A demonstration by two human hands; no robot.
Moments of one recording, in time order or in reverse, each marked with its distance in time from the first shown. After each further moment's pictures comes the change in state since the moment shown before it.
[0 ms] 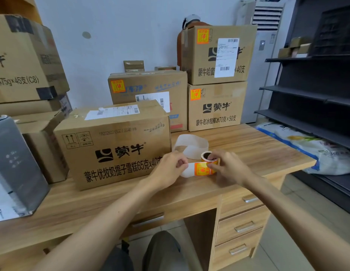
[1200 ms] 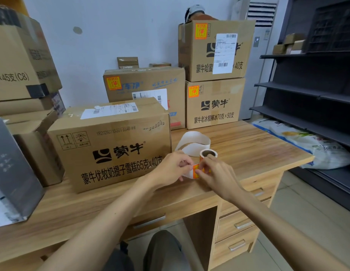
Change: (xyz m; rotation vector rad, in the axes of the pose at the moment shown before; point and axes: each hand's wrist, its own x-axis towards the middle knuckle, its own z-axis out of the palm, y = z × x) left_hand 0.005 0.002 -0.004 -0.222 -0.169 0.031; right_hand -0.023 -0.040 0.040 -0.080 0.208 -0.057
